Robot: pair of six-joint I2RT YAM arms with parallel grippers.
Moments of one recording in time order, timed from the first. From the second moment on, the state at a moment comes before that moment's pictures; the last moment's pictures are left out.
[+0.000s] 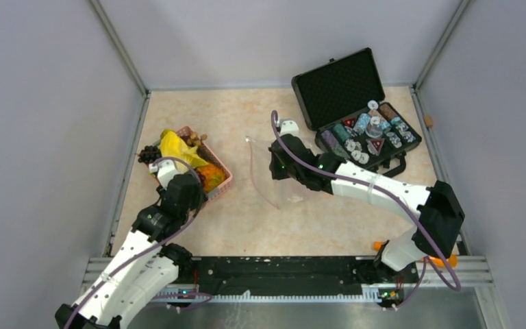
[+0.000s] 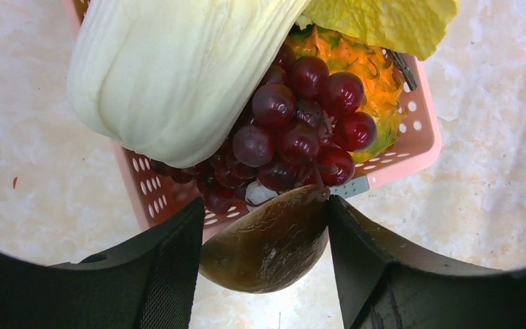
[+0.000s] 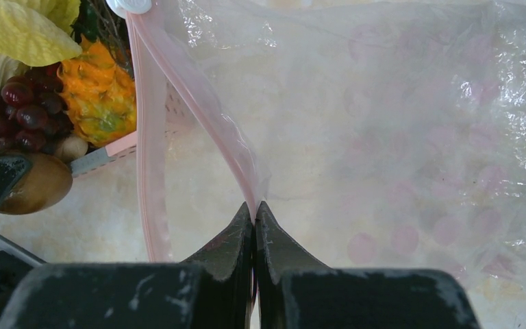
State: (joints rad) left arm -0.47 0.63 0.59 -0.73 -0.51 -0.77; right arm 0.97 1.50 1.22 -0.39 0.32 0.57
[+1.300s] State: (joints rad) left arm -0.46 0.64 0.67 -0.72 -0.27 -0.64; right arm 0.97 1.49 1.19 -0.36 0.31 0.59
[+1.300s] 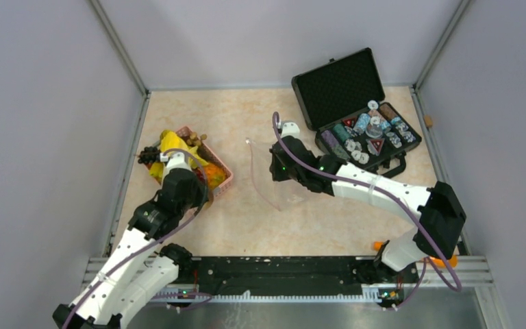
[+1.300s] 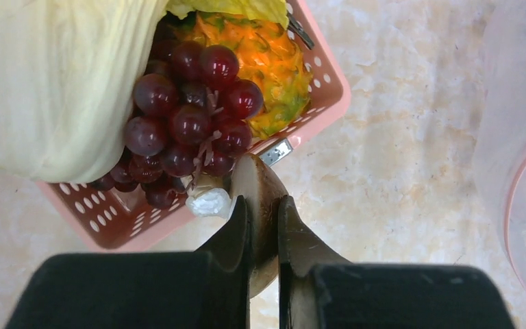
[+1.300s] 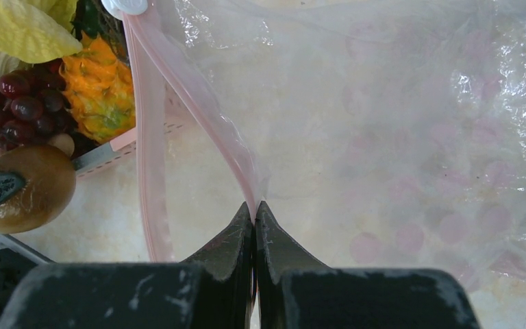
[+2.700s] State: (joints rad) left arm -0.46 0.62 0.79 -0.50 0.12 -0.70; right arm 0.97 1.43 1.15 -0.35 0.31 0.60
